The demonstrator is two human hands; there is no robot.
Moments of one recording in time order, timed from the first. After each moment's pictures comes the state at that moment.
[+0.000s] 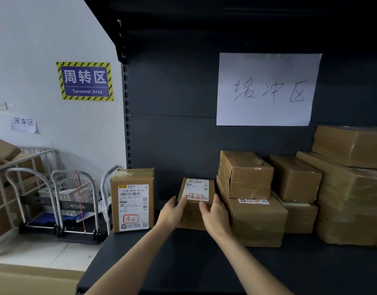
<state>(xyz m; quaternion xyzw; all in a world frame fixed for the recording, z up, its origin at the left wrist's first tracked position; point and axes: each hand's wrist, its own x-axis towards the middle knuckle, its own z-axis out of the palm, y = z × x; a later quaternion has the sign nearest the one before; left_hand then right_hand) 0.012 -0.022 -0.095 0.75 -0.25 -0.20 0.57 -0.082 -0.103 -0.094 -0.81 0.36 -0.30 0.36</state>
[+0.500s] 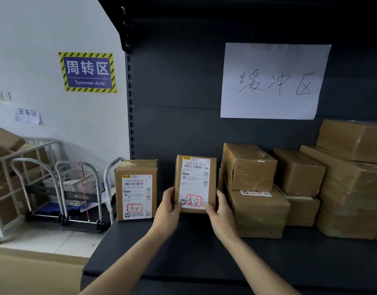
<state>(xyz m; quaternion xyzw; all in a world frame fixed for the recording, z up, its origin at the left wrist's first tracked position) 0.001 0.010 -0.113 0.71 -0.35 -0.11 0.60 -0.101 -0.101 -0.117 -0.77 0.28 -0.33 0.46</state>
